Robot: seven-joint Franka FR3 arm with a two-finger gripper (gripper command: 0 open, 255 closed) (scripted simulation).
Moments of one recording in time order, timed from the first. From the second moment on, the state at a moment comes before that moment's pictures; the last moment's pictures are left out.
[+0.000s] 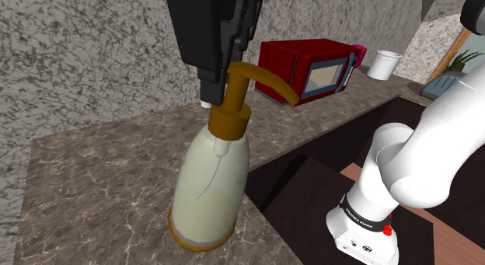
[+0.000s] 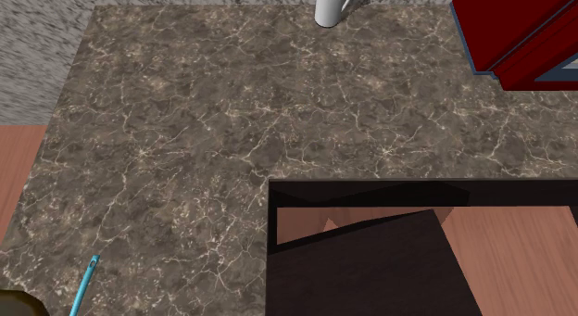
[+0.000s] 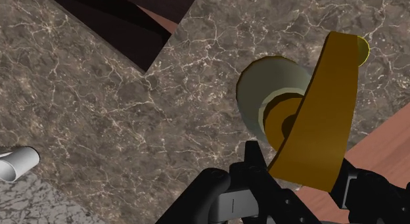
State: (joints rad) arm 0.31 -0.25 0.63 -1.56 0.05 1.40 0.54
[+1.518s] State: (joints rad) arm 0.34 -0.38 0.61 -1.98 0.11 1.71 0.51
